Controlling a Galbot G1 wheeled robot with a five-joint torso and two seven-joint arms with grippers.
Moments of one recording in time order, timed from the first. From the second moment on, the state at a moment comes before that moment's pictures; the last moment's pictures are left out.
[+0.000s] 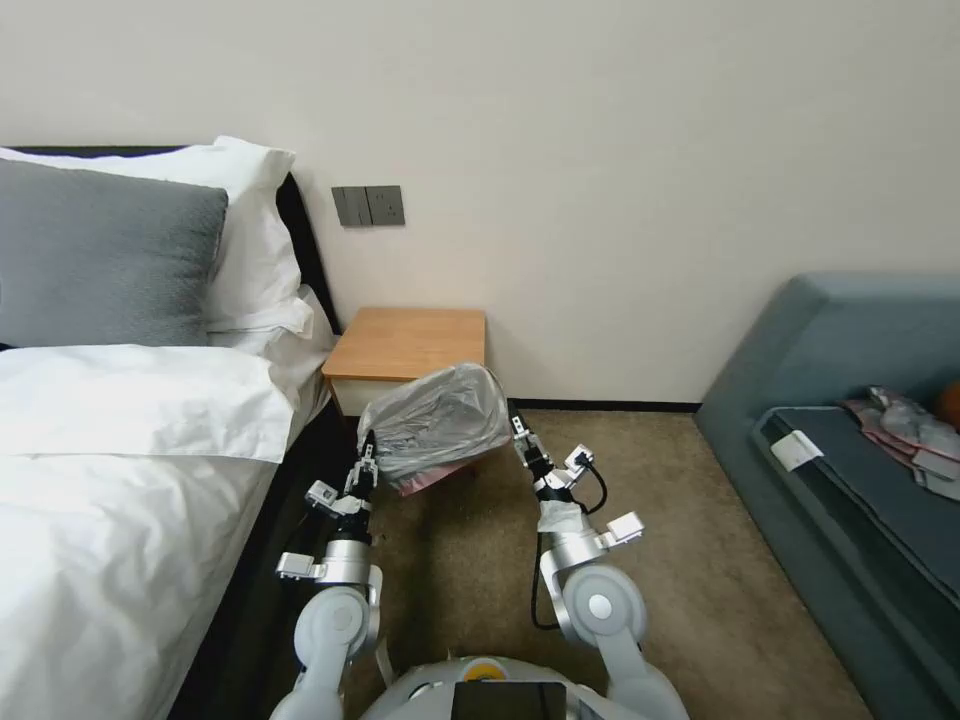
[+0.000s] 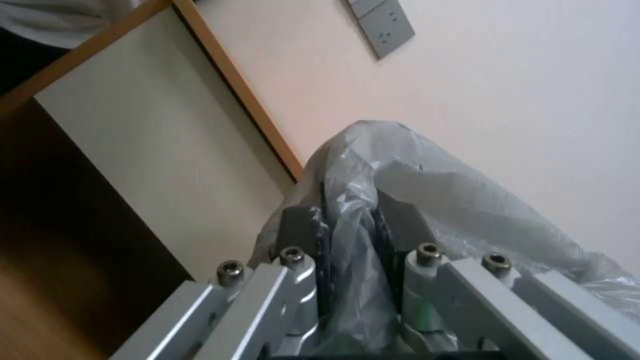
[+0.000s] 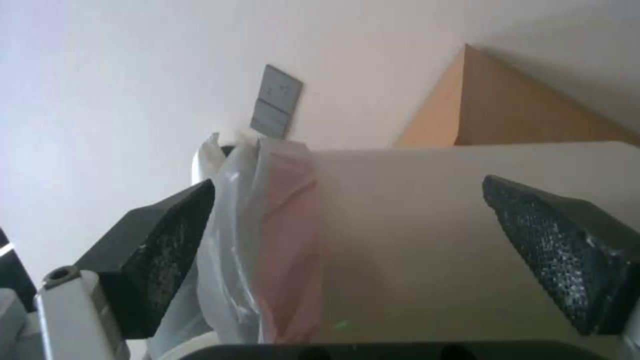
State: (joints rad) left arm 1.55 -1.50 -0.50 -2.03 -1.10 -0.17 0.19; right arm -1.47 1.52 0.27 2.16 1.04 -0.05 -0.08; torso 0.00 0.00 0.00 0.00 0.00
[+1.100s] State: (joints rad) left arm 1.56 -1.51 -0.50 -2.03 -1.10 -0.18 0.19; right arm -1.46 1.53 0.26 2.14 1.03 -0.05 -0.14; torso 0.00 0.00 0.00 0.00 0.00
